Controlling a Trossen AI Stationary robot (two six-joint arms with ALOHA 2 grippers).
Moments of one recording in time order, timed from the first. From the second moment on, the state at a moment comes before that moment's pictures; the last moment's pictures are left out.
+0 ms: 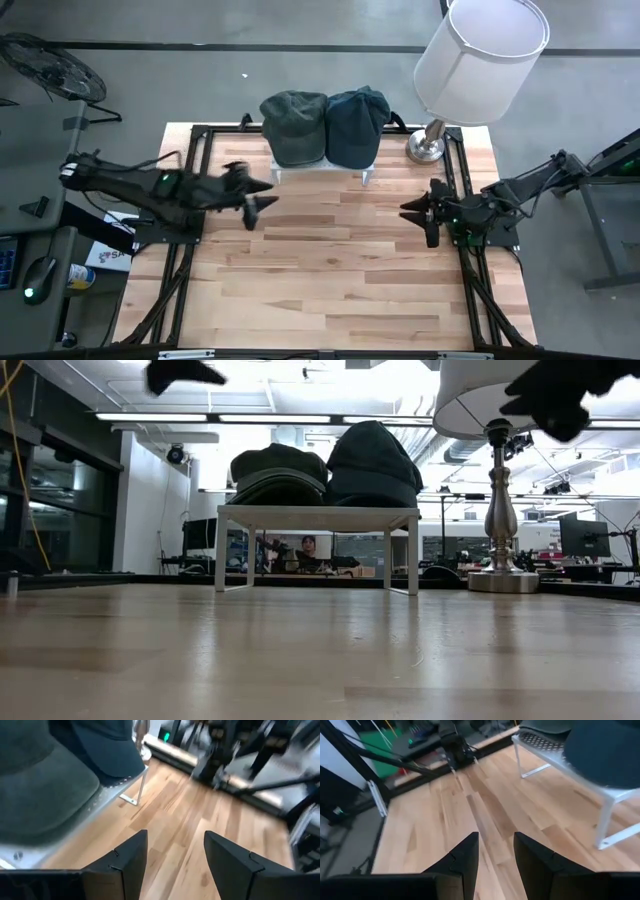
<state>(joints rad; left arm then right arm) -0.21 0.93 0.94 -0.44 -0.47 -0.52 0.43 0.59 0.57 -0.40 0.53 0.60</state>
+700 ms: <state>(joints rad) -0.35 0.57 0.05 0.60 -0.71 -0.63 0.28 0.25 0.01 0.22 0.50 0.66</state>
